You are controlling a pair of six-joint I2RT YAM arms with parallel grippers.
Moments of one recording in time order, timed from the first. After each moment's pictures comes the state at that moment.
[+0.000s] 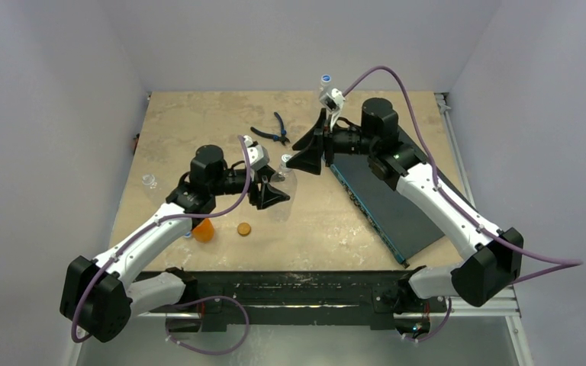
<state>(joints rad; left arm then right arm) -0.48 1.12 0.76 0.10 0.81 0.03 0.53 1.35 1.28 -0.09 -0.84 0.22</state>
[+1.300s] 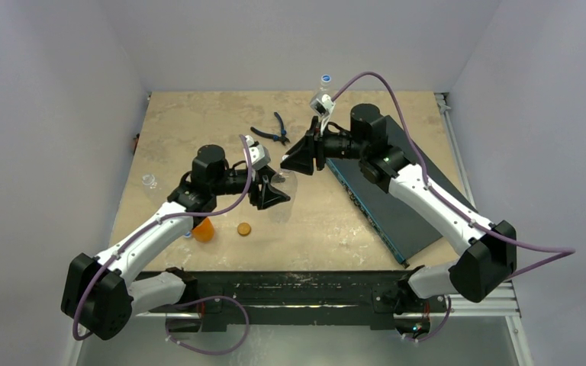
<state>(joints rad) -0.48 1.13 0.76 0.10 0.82 0.02 0.59 1.39 1.24 -0.06 -0.75 0.25</state>
